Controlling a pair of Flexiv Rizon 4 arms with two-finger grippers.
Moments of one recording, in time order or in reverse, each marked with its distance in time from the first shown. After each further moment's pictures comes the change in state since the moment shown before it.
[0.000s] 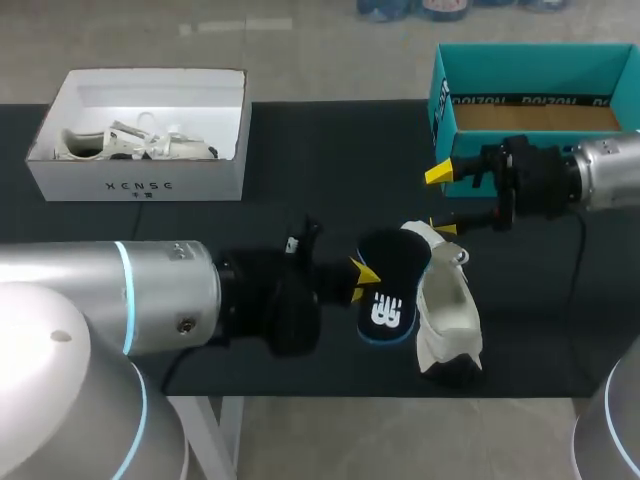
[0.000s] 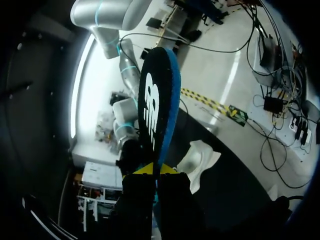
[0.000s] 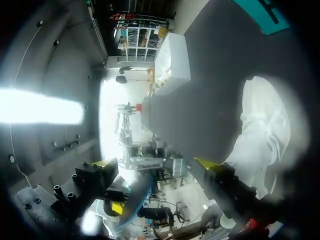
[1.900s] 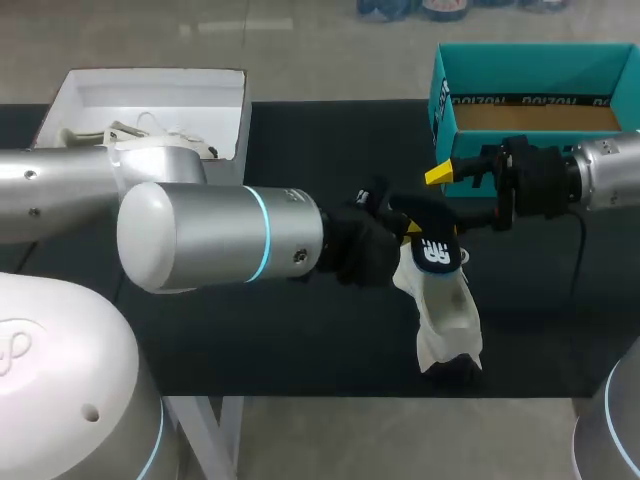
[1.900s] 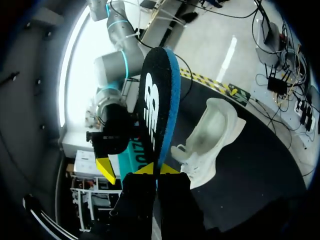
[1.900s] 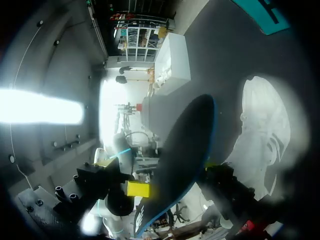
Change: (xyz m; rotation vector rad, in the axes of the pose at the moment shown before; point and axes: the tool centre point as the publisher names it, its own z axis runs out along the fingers) left arm -0.007 0.096 0.126 -0.140 0.084 0.013; right arm 0.000 0.000 0.000 0.000 0.000 0.000
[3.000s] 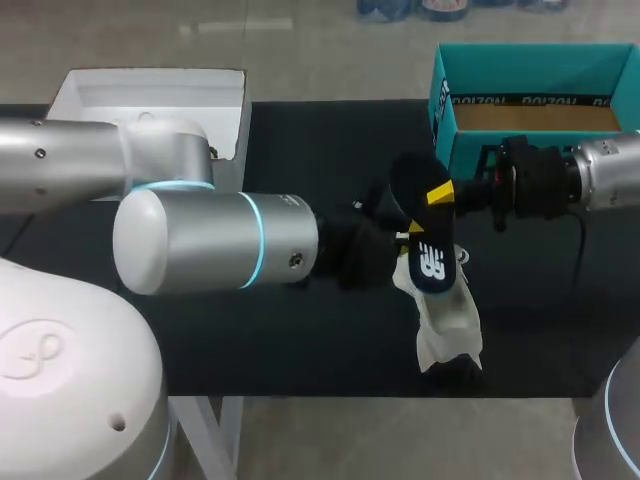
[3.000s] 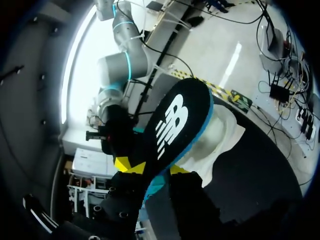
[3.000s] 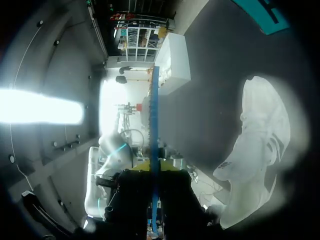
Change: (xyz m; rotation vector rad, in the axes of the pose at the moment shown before) left arm 0.007 -0.005 -0.002 0.027 -0.010 -0.053; right arm 0.000 0.000 0.000 -0.001 0.000 0.000
